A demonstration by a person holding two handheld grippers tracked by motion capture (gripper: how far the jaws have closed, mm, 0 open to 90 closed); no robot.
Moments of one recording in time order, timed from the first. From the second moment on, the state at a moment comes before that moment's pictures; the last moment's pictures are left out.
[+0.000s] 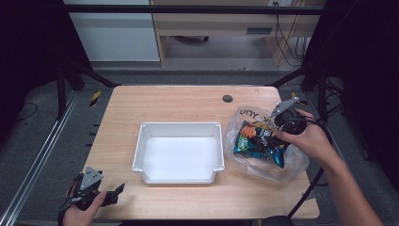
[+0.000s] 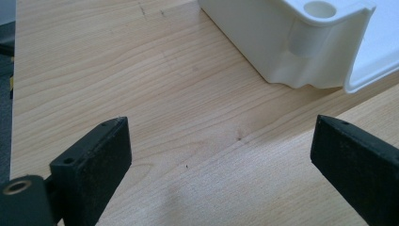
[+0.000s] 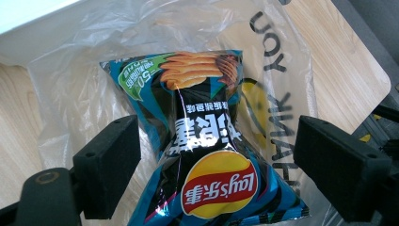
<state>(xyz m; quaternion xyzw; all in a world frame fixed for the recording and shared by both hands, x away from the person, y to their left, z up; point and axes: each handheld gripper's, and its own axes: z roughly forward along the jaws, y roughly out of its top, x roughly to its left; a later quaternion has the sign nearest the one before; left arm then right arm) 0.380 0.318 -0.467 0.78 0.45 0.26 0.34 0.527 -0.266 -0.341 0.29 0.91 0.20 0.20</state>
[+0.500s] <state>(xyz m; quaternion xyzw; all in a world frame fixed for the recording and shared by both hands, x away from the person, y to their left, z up) 0.380 0.315 -0.469 0.79 0.45 0.25 0.34 0.541 -0.254 -0.361 0.30 0.92 0.17 0.18</state>
